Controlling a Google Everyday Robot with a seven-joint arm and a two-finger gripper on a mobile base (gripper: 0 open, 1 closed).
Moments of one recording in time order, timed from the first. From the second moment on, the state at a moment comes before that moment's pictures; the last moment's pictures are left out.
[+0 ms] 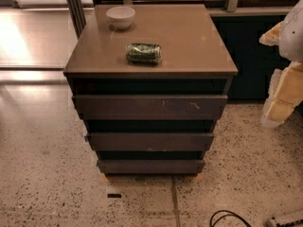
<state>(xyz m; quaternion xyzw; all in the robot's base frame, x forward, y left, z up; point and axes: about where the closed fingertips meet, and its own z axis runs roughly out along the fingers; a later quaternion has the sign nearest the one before) 0.438 -0.217 0.977 -0.60 0.78 -0.03 0.16</state>
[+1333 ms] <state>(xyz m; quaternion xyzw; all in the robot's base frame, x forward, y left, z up) 0.401 -0.188 0.854 -0.58 0.80 0.00 0.18</state>
